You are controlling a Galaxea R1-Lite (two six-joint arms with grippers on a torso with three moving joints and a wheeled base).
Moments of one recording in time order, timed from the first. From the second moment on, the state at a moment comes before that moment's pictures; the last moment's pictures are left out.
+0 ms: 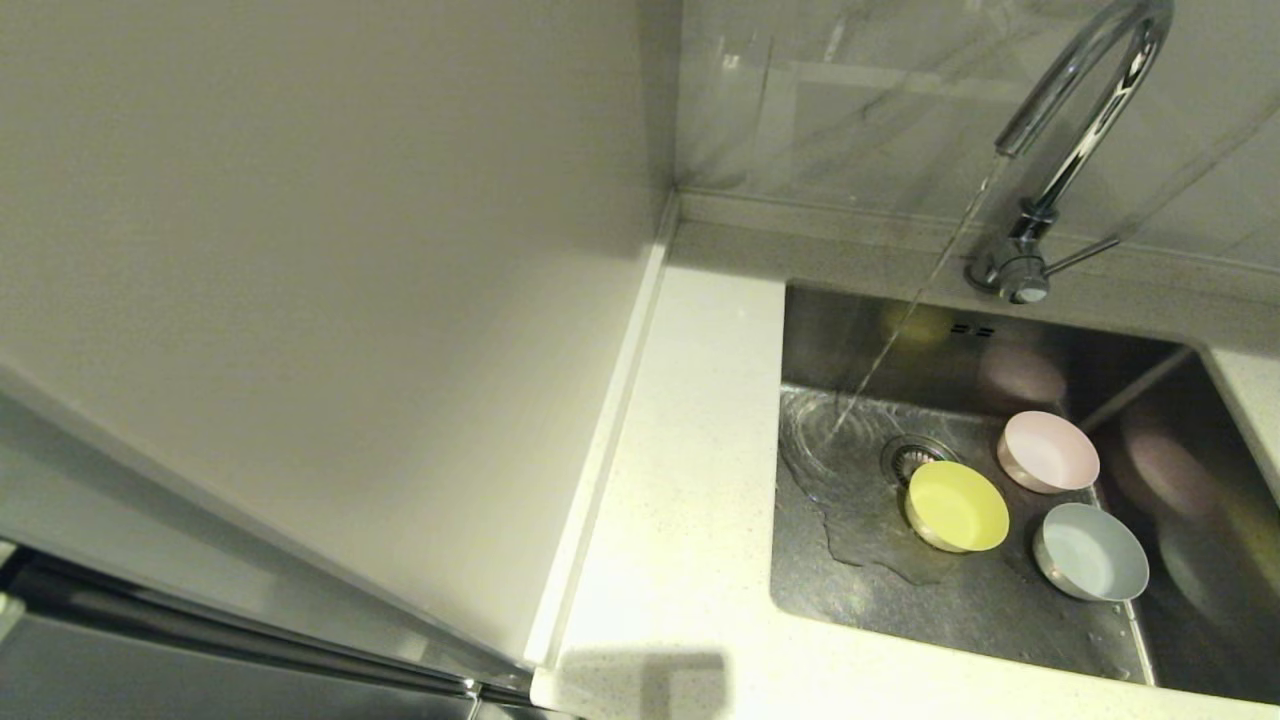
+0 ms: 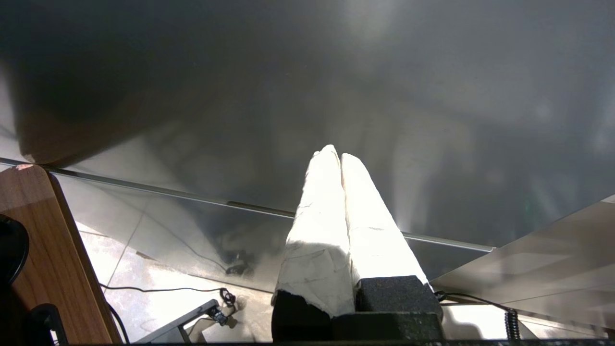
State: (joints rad) left arm 0.00 0.00 0.00 -0.01 0.00 -0.01; right arm 0.00 0.00 0.00 0.00 0.00 -0.04
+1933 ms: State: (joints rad) left arm 0.00 0.00 0.00 -0.01 0.00 -0.01; right arm 0.00 0.00 0.00 0.00 0.00 -0.05
